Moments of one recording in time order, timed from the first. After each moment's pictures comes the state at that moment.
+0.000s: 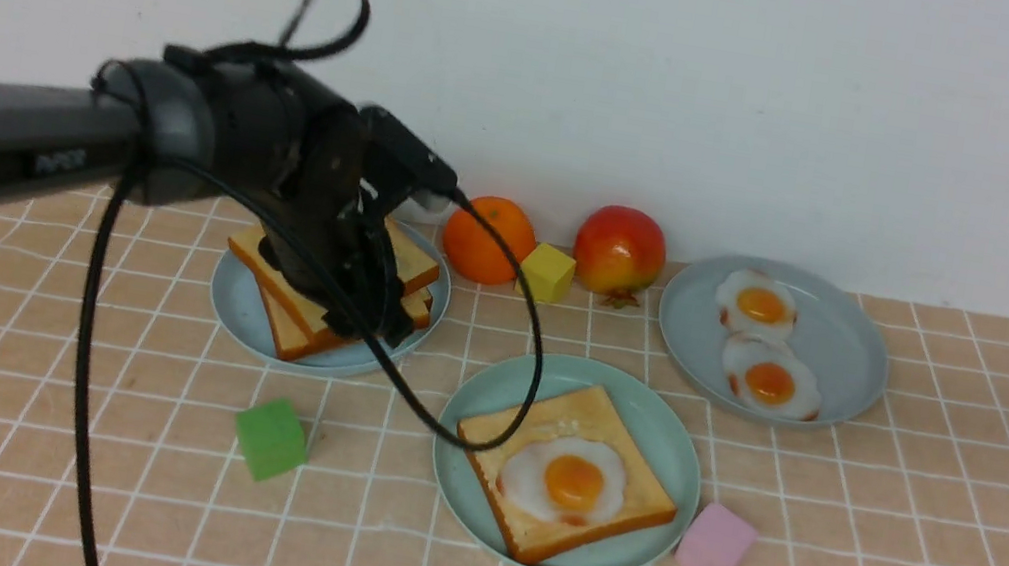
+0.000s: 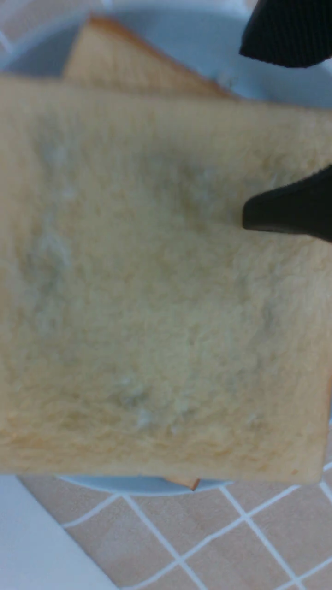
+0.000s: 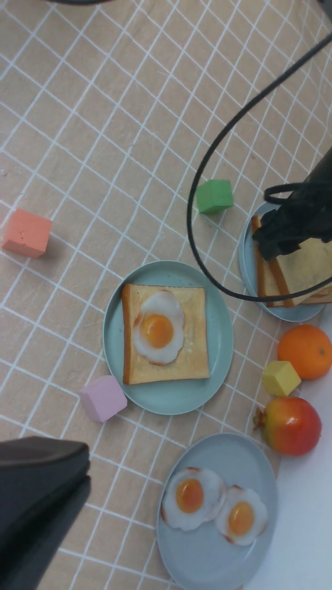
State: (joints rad) right arm 0.20 0.78 -1.06 0.40 1.00 -0.31; left arm -0.38 2.08 -1.56 0.23 0.62 0.15
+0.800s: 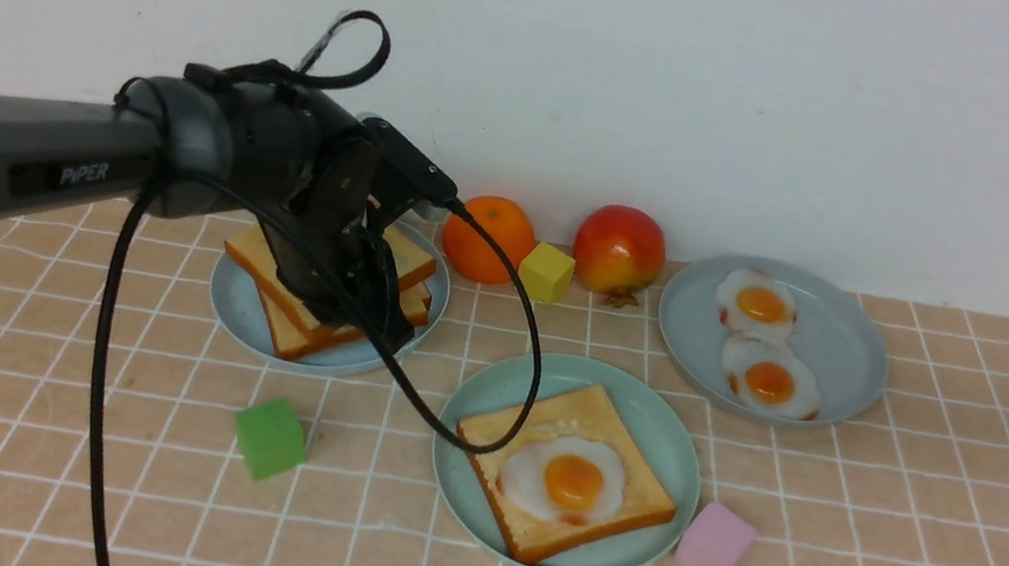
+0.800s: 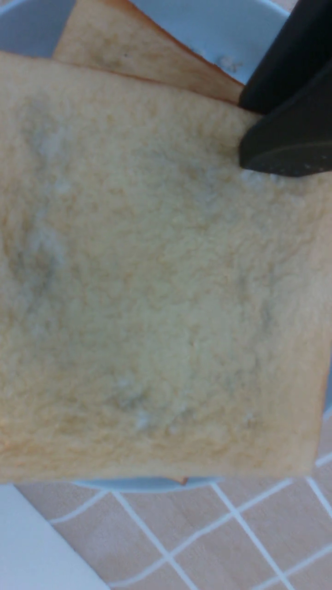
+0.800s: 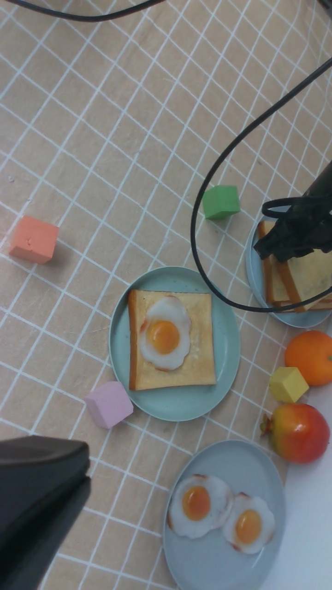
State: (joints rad) right arm 0.20 0.78 -1.06 0.41 1.01 -0.31; left arm -0.38 2.08 -1.56 0.27 0.65 0.07
